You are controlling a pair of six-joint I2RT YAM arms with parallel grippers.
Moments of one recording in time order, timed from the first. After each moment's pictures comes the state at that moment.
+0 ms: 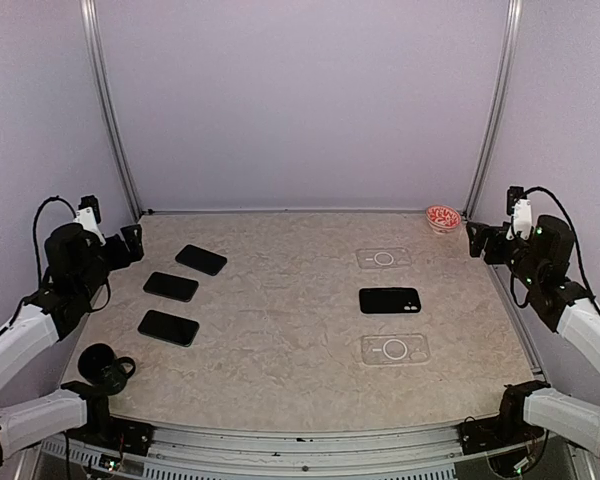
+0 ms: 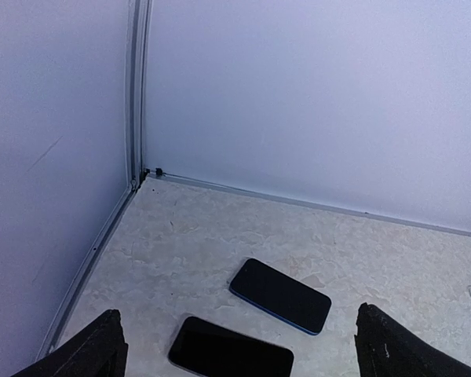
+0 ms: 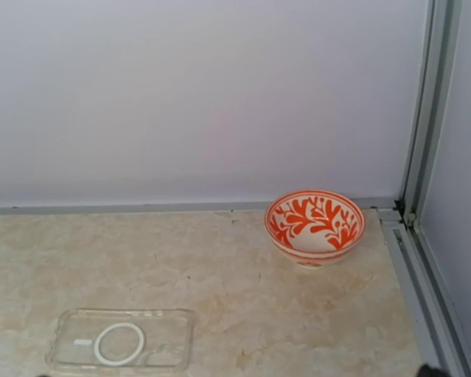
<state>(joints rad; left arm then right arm) -0.16 0.83 0.53 0.13 -0.23 -0.21 0.07 0.82 0.58 0.11 -0.01 0.06</state>
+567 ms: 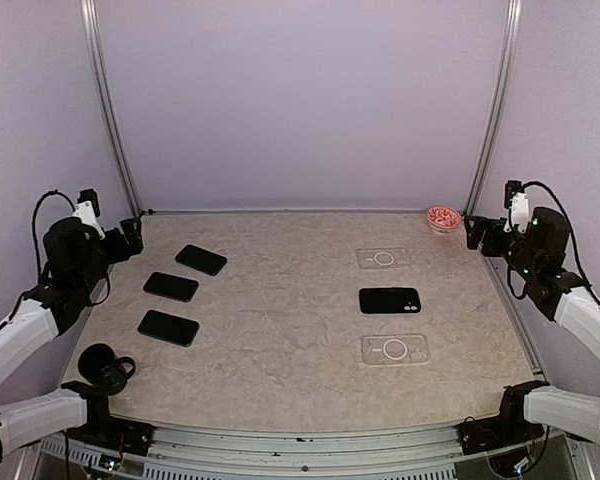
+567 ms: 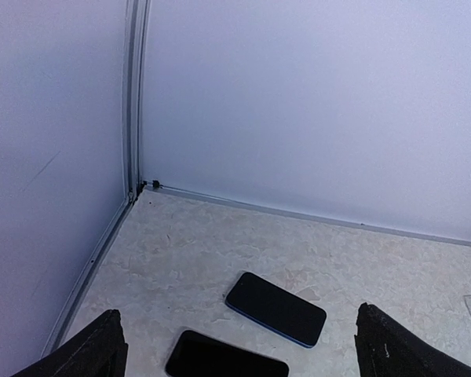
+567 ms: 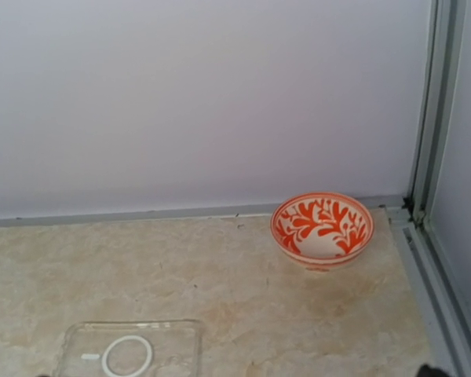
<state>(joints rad) -0.15 0.85 0.57 0.15 -0.22 -0.21 0.07 0.90 0.63 0.13 -0.02 0.10</state>
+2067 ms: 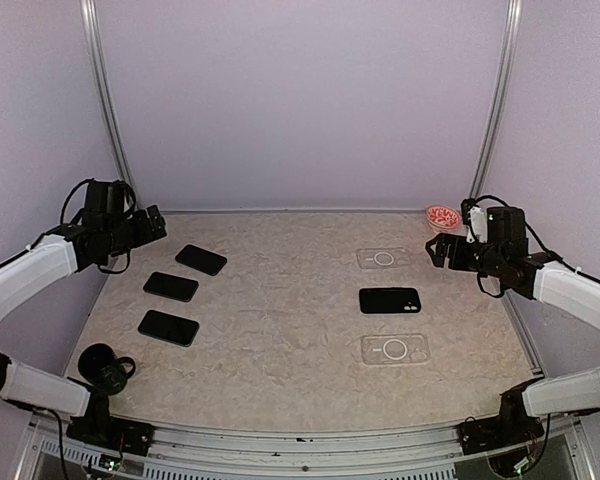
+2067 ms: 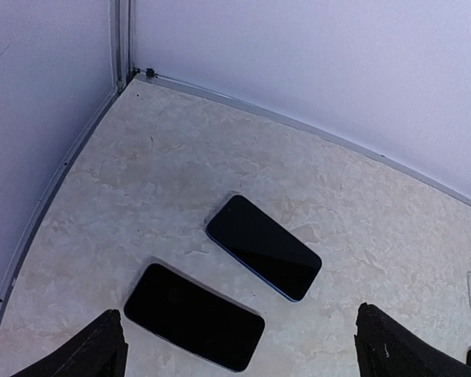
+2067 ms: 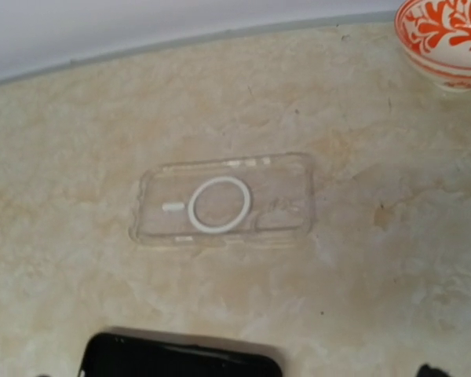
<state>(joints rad) -0.21 1.24 0.95 -0.26 -0.24 -0.43 0.22 1.15 0.74 -0.08 -0.08 0.27</state>
